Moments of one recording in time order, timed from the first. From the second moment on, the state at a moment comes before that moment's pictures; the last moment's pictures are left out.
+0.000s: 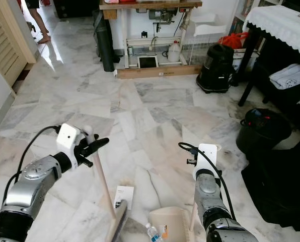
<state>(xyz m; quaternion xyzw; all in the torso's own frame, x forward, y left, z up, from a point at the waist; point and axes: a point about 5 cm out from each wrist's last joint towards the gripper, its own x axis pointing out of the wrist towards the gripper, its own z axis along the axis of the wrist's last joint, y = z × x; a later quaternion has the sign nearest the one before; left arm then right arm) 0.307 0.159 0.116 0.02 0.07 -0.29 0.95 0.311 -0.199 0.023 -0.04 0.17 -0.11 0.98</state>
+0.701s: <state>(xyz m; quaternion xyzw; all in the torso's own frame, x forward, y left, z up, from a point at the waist) 0.302 0.135 0.094 -0.01 0.12 -0.30 0.95 0.311 -0.198 0.023 -0.04 0.17 -0.12 0.98</state>
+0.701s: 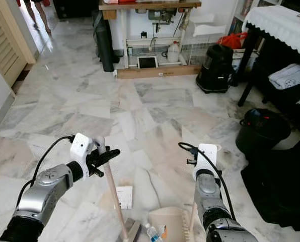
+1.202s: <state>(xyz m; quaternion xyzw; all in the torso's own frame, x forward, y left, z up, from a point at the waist) 0.307 0.098 0.093 -0.12 0.13 -0.32 0.93 0.312 -0.199 0.024 -0.04 0.17 -0.12 0.98</state>
